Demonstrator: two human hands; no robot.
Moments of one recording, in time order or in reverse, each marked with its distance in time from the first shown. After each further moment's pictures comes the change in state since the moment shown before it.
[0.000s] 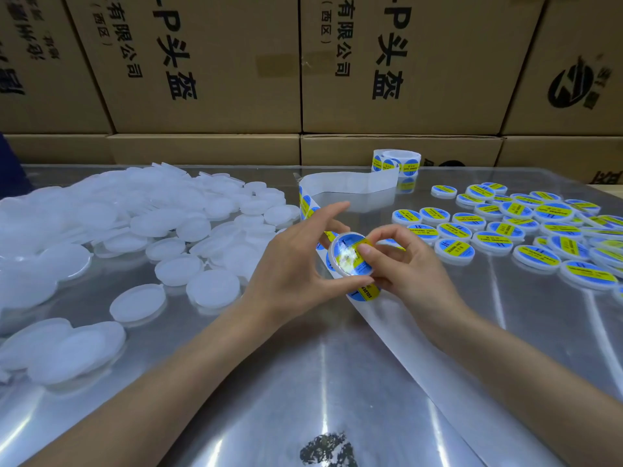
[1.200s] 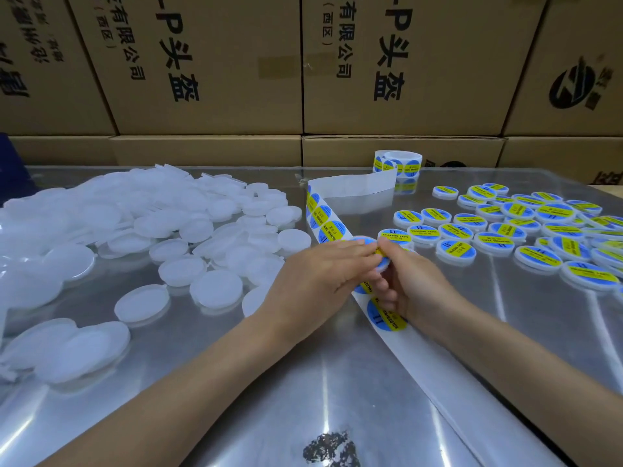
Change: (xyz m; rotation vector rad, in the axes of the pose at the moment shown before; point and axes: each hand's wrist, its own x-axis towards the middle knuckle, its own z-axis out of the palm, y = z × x) left_hand -0.005 0.006 0.014 0.191 -0.063 0.249; right_hand 0.008 0.000 0.003 0.096 0.006 0.410
